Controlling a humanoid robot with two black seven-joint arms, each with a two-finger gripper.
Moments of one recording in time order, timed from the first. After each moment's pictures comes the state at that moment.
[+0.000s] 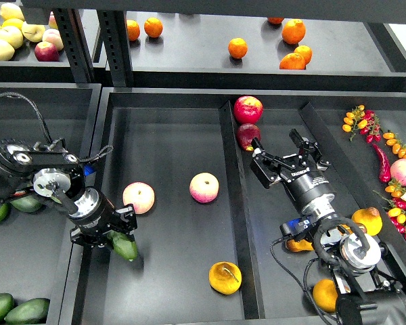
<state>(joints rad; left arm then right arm) -1.27 0.36 0.53 -0.94 -0.02 -0.49 0.49 0.12 0.01 1.34 1.30 0.38 0.11 -0.23</state>
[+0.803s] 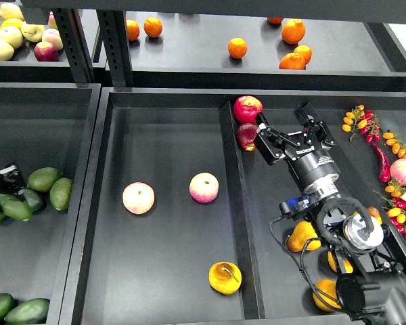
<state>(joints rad) -1.21 0.85 0.50 -1.01 0.19 -0.49 0.49 0.24 0.02 1.35 1.27 0.47 0.12 -0.23</state>
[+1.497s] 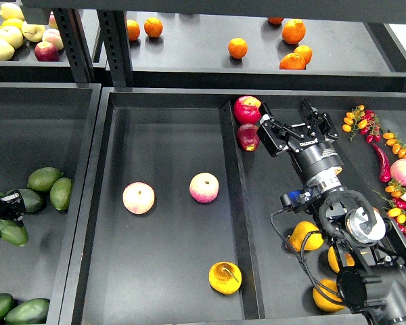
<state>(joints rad) -1.06 0.64 0.47 -0.81 0.21 -0.49 0.49 0.24 0.01 1.38 1.28 0.48 0.12 -0.23</state>
